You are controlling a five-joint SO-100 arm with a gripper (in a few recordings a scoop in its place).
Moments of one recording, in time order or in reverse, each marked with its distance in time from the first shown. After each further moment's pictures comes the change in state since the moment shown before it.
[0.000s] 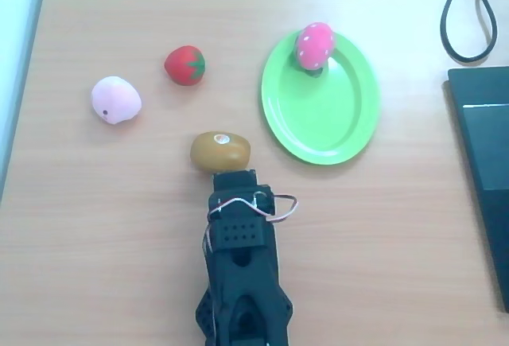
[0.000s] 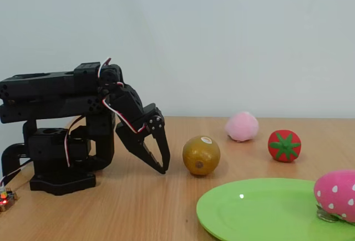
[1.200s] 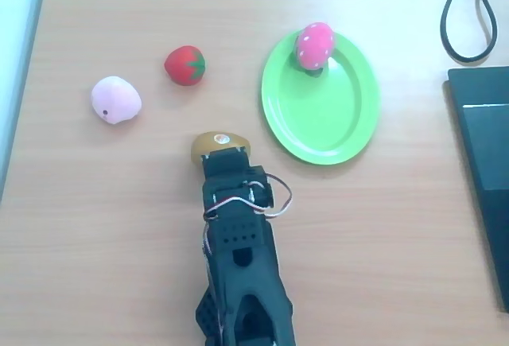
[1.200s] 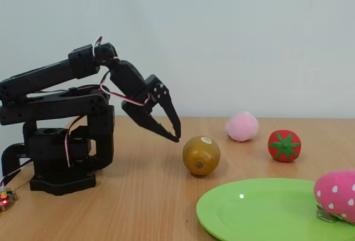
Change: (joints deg) arm -4.7 0.3 -14.9 1.9 -2.2
